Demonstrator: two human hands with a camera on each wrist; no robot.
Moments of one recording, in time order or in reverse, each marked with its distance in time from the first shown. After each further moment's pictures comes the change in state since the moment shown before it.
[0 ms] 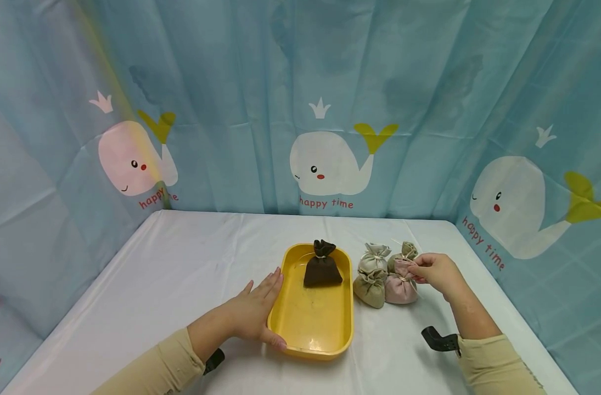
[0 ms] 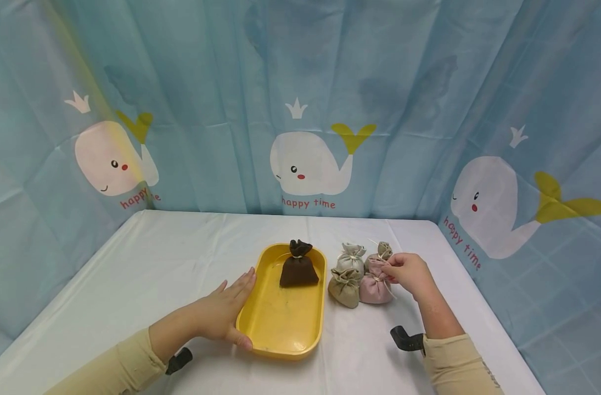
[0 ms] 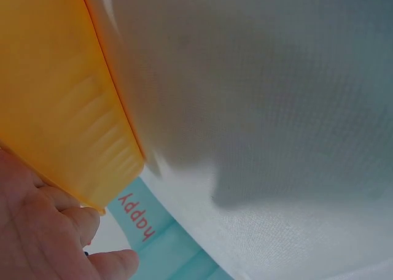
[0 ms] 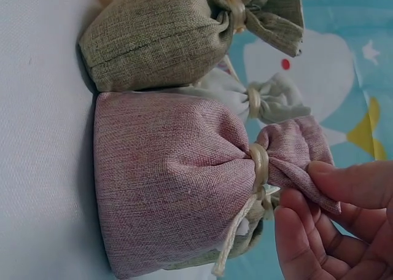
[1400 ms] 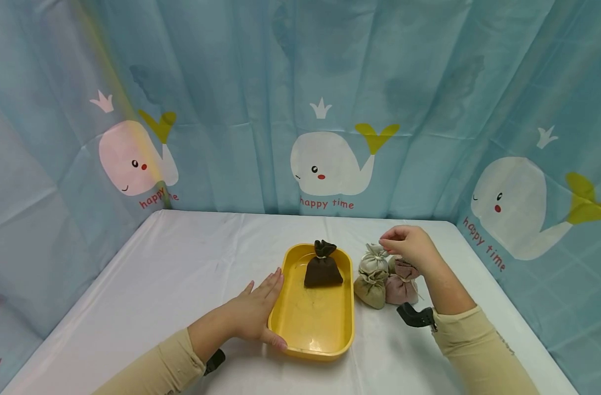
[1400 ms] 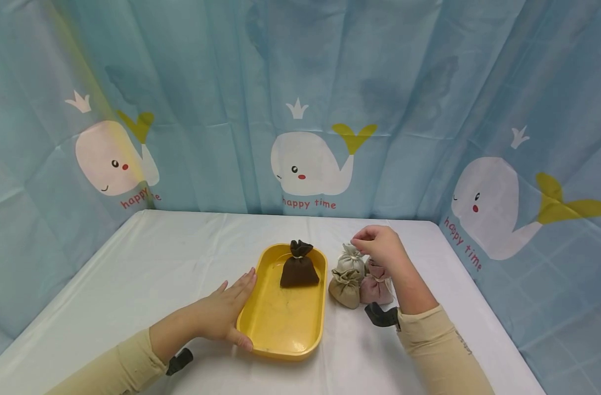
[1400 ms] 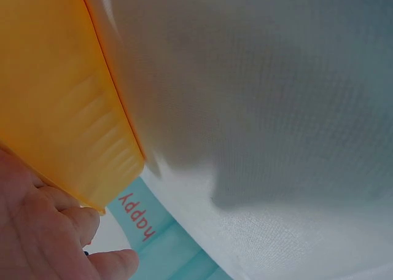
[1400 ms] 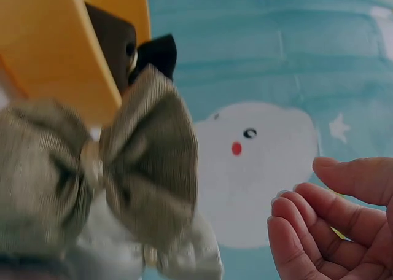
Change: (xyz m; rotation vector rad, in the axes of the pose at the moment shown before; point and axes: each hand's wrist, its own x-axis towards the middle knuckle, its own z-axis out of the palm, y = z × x) left_hand -0.001 0.002 -0.002 -0.023 -0.008 -0.004; right_hand 0.012 -0.081 0.010 0.011 -0.052 -0.161
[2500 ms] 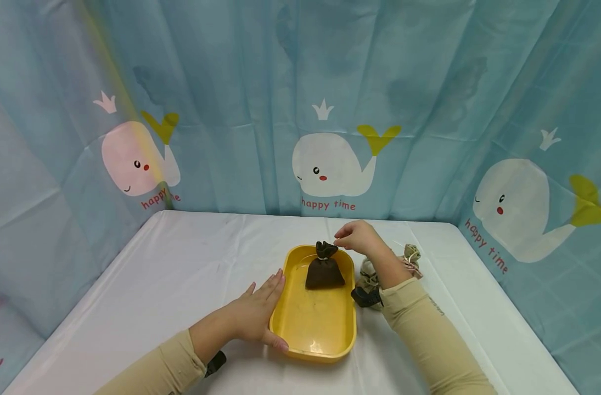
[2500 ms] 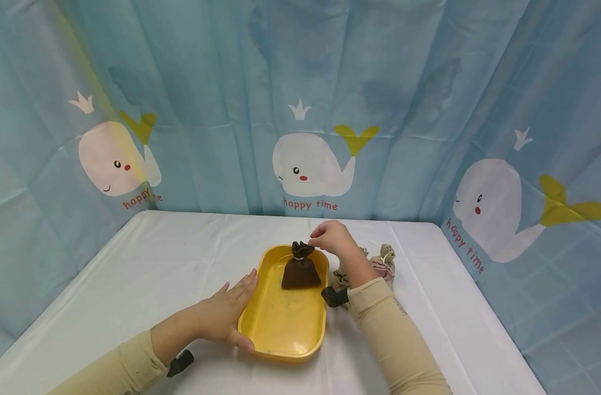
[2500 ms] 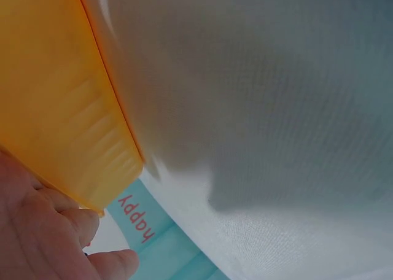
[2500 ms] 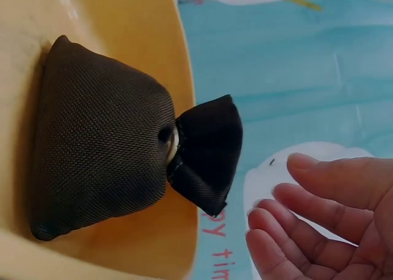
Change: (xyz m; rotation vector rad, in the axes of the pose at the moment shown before) left_hand -0.001 0.001 -0.001 -0.006 -0.003 -0.001; right_hand 0.061 -0.034 0.078 -0.087 -0.147 0.040
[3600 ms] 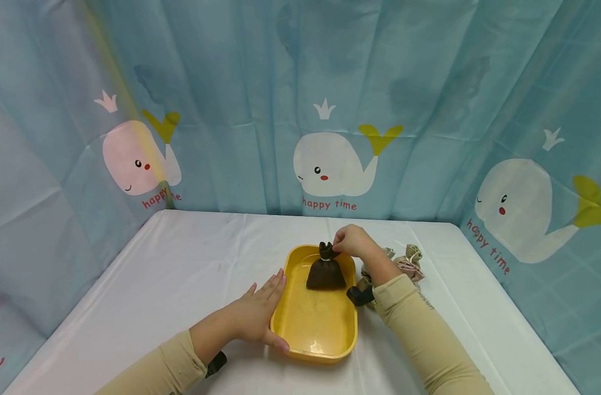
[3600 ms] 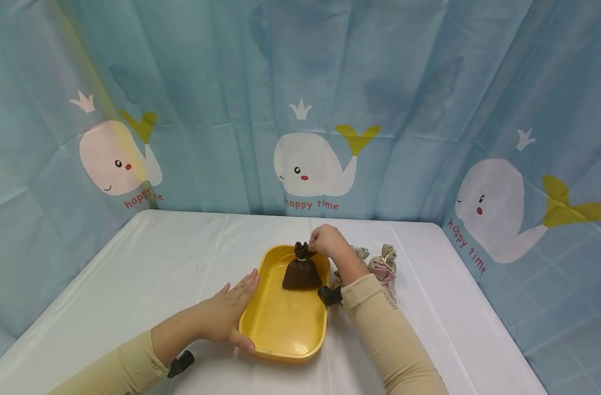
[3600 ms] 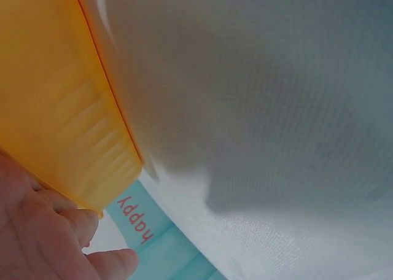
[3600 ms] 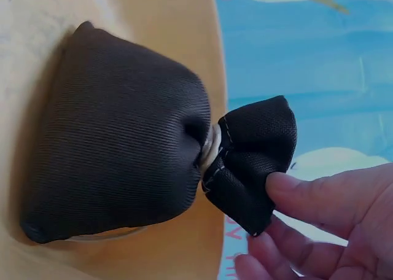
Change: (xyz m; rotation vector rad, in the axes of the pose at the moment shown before) left_hand 0.000 -0.001 0.002 -0.017 0.015 0.010; right_hand 0.009 -0.005 0.015 -0.182 -0.067 -0.023
